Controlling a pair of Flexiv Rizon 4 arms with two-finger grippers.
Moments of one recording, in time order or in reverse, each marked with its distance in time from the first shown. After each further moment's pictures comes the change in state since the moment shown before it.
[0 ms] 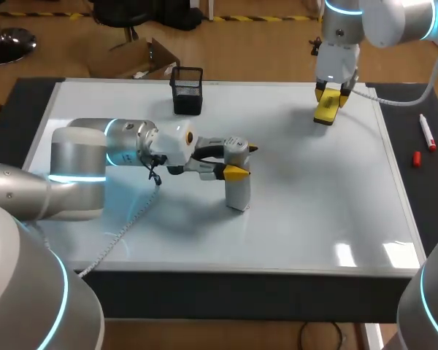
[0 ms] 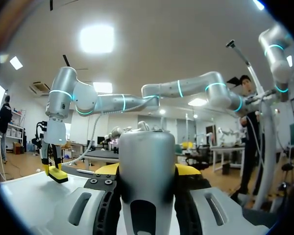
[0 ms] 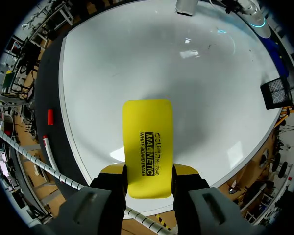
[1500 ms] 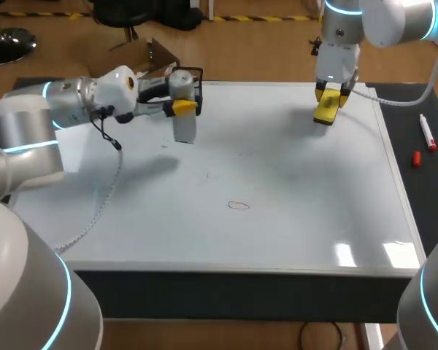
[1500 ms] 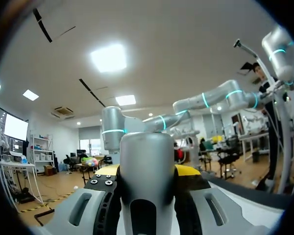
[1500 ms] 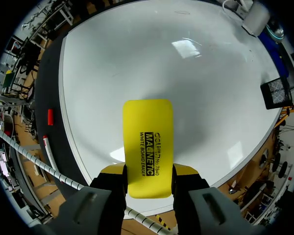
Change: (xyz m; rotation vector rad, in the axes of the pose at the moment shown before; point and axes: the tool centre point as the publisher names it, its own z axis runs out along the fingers) left arm -0.098 -0.102 -0.132 0.016 -0.249 0.204; right arm 0.000 0.000 0.000 0.000 0.000 0.000
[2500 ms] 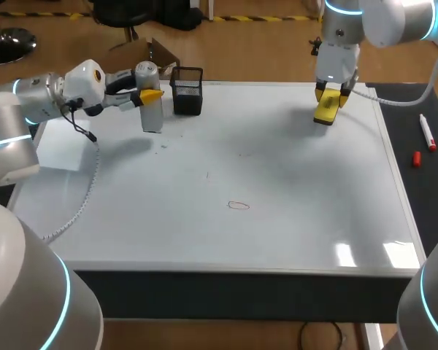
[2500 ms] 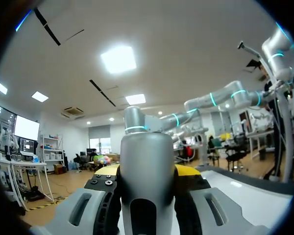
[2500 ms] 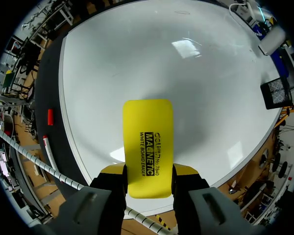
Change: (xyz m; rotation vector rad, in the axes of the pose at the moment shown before) left arm -0.051 0.004 -0.077 -0.008 -0.081 0.010; right arm 0.000 0.000 0.000 0.000 0.000 0.000
